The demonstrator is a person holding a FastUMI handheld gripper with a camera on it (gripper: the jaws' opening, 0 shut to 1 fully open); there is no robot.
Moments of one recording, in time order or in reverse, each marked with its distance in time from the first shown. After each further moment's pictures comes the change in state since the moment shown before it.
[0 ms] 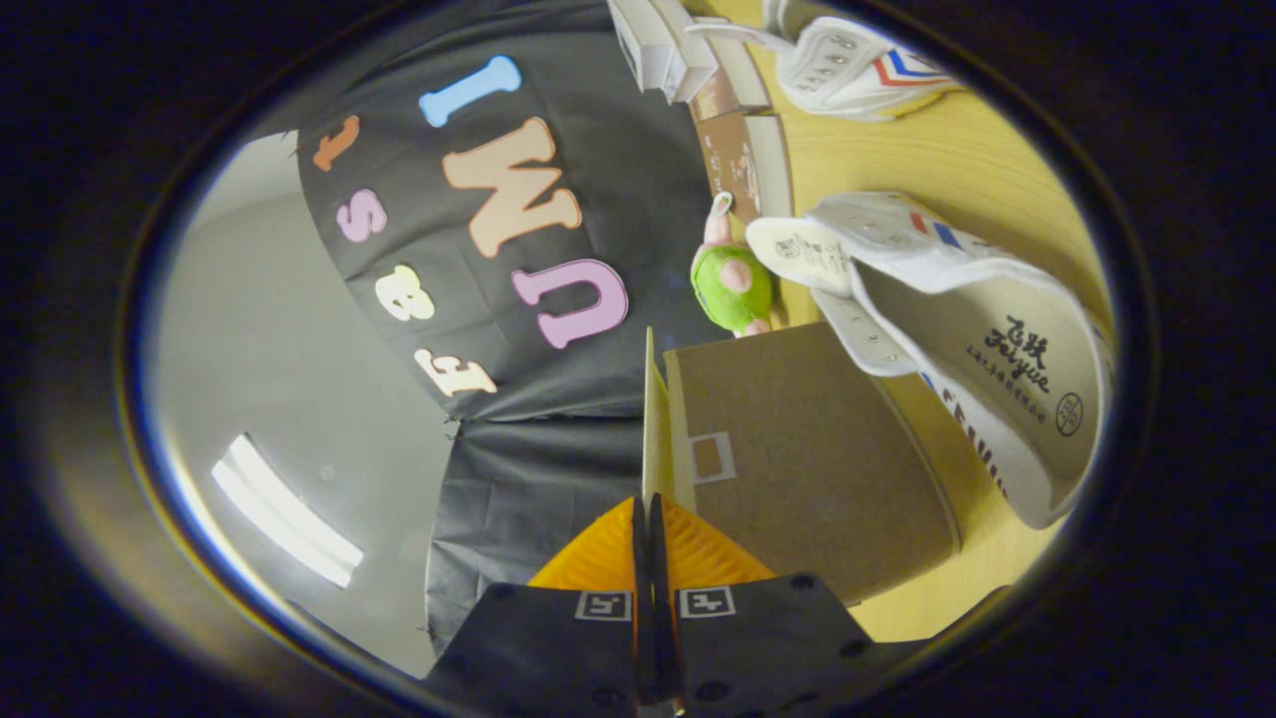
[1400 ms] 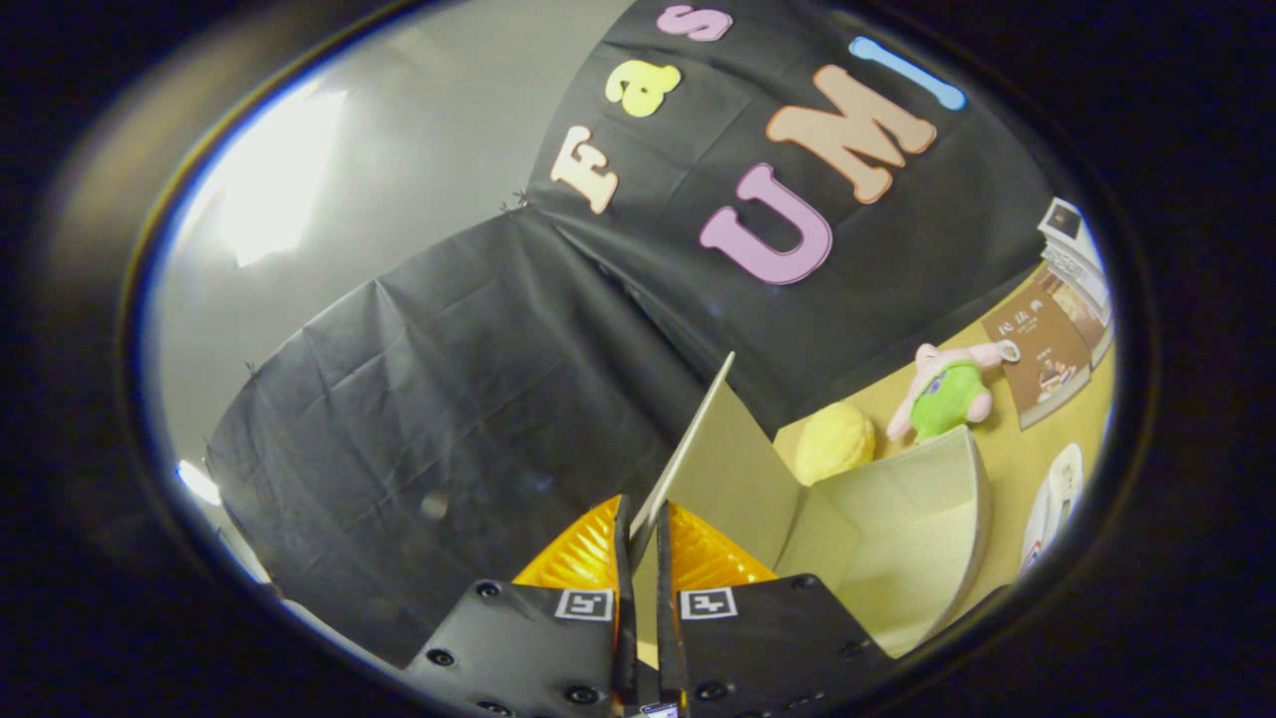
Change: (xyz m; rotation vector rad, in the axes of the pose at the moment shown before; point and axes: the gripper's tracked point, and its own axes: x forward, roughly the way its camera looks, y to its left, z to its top) arm 0.127 0.160 -0.156 -0.931 0.187 -0.024
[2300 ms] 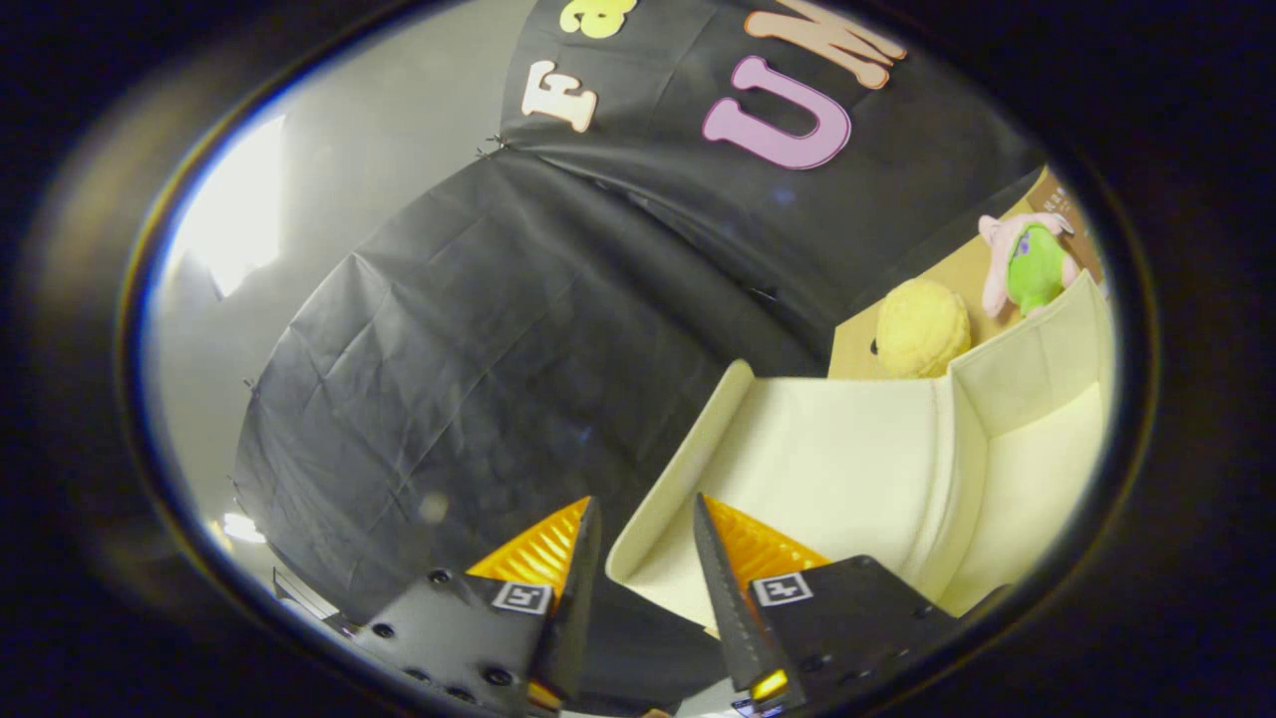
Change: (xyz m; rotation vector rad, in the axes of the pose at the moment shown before) arm 0.102 0.032 -0.097 0.156 0.184 0.053
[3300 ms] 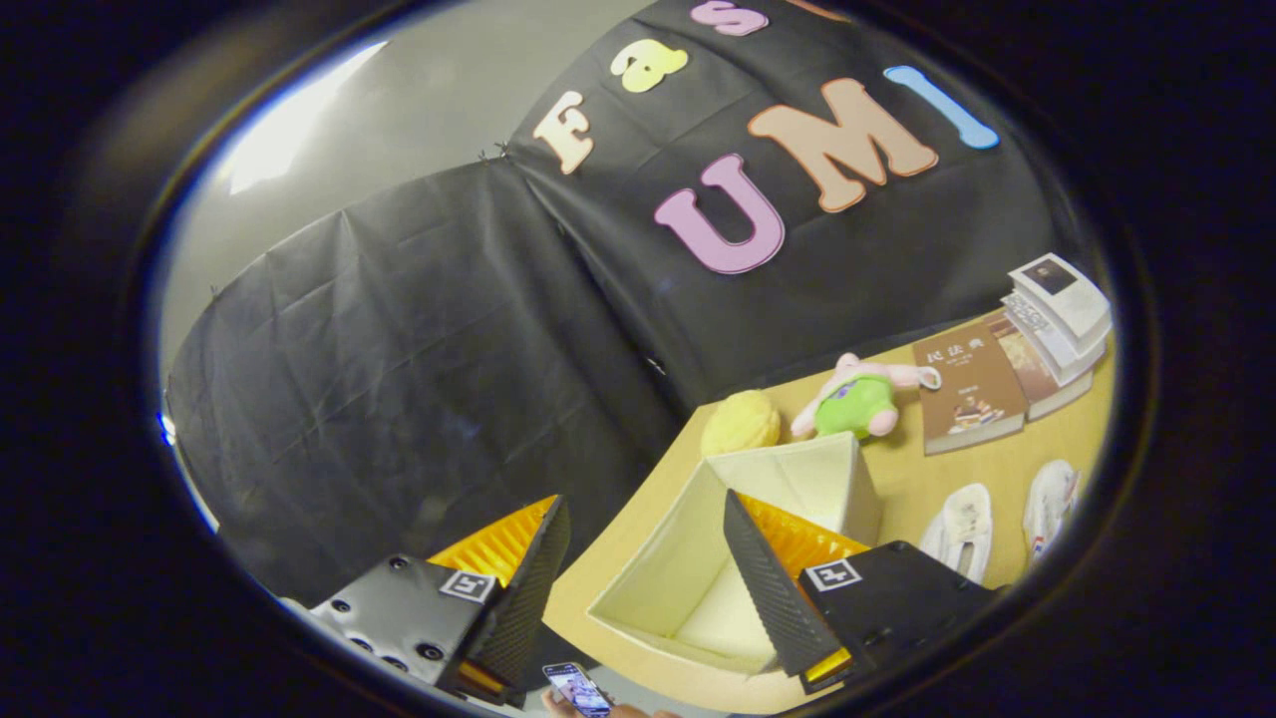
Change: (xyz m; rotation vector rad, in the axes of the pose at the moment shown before) arm -0.191 -0.112 0.082 -0.283 -0.122 -0.294
